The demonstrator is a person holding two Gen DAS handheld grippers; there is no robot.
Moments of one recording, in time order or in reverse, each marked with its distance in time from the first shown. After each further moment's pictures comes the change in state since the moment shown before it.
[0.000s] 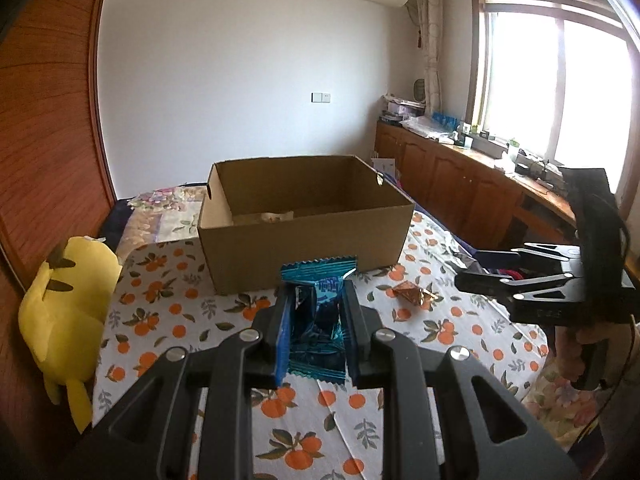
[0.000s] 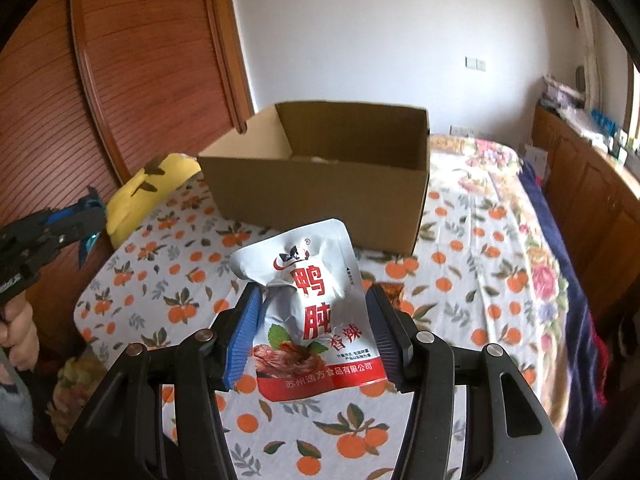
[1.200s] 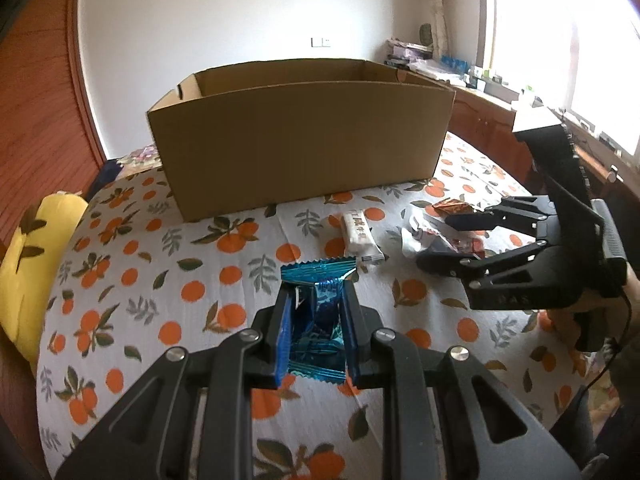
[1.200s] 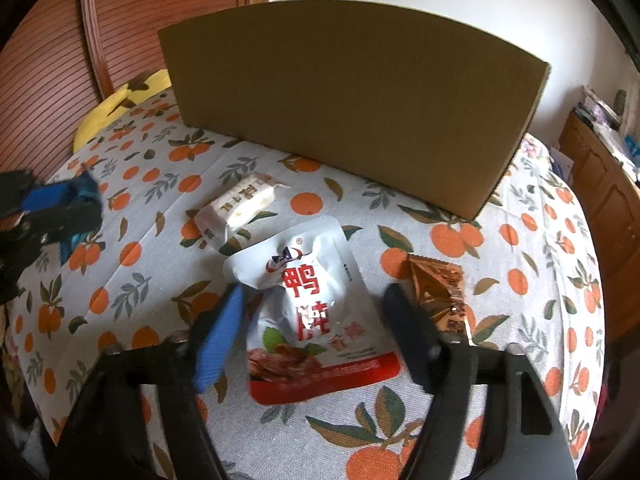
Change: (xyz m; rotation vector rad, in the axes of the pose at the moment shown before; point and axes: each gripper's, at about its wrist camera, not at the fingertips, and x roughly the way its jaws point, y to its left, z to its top) left arm 0.107 0.004 -0.075 0.032 0.173 0.031; right arm 0.143 -0.009 -0.038 -0.156 0.169 -0.006
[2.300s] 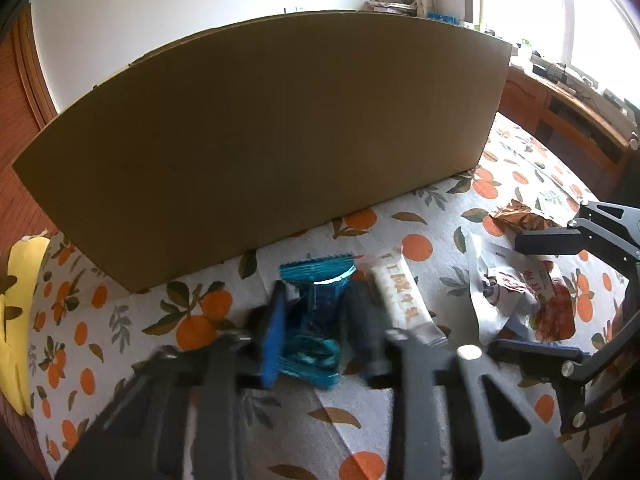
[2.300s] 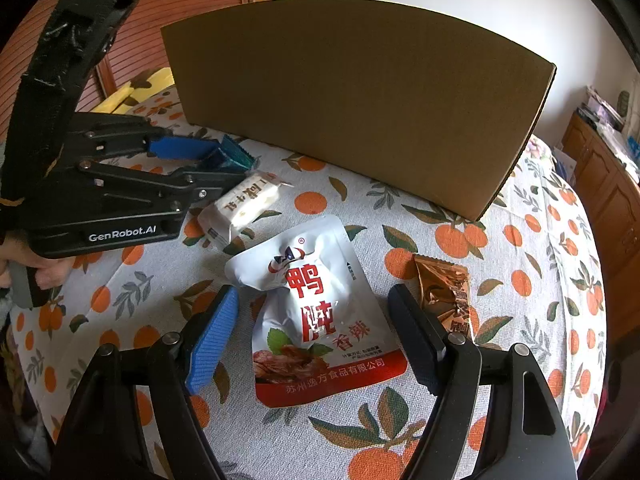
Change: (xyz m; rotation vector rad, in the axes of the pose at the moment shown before) left arm 0.106 -0.005 0.059 0.134 0.130 0.005; right arm 0.001 0.001 0.000 -0.011 0.012 0.016
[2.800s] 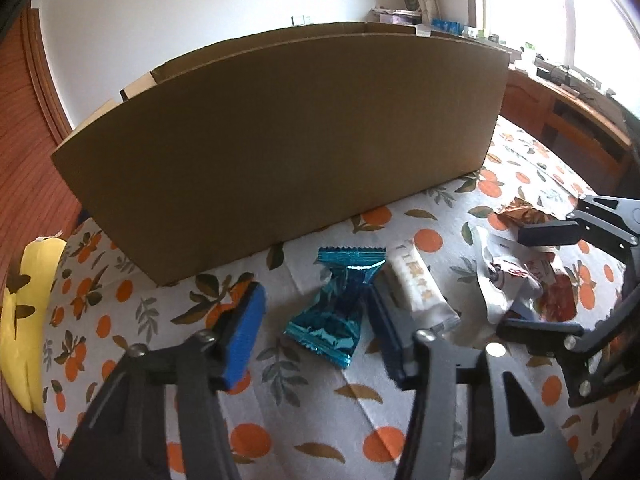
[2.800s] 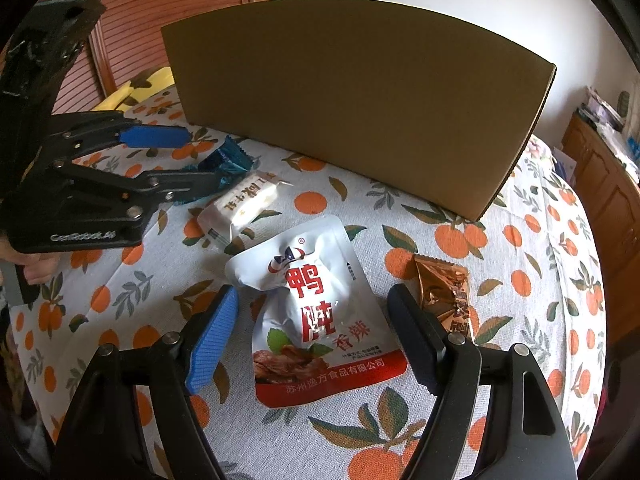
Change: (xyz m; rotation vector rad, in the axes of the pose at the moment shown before) left arm -0.017 0.011 -0.017 0.003 -0.029 0.033; right arm 0.000 0.000 0.000 0.000 0.000 0.000
